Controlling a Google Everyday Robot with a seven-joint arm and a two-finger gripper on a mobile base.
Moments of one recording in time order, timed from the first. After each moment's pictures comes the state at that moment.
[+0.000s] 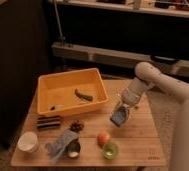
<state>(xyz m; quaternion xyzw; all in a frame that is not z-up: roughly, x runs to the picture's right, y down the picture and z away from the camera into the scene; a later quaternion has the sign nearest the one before) 0.138 0.134 0.756 -0.38 -0.40 -0.20 0.81</state>
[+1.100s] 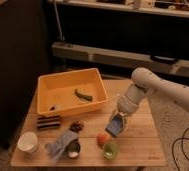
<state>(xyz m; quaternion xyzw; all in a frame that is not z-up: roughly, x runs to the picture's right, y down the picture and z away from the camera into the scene) 0.105 0.171 0.706 -0.37 -0.42 -0.23 0.79</state>
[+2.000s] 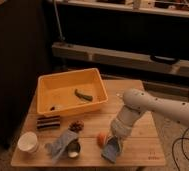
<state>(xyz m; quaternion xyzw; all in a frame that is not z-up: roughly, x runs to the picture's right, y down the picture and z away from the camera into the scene) 0.078 0.263 0.676 -0.38 -0.43 -0.31 0.76</state>
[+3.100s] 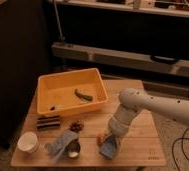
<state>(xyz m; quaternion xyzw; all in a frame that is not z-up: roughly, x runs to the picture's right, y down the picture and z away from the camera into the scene) 0.074 0.249 0.681 -0.36 -0.41 -0.34 0.76</state>
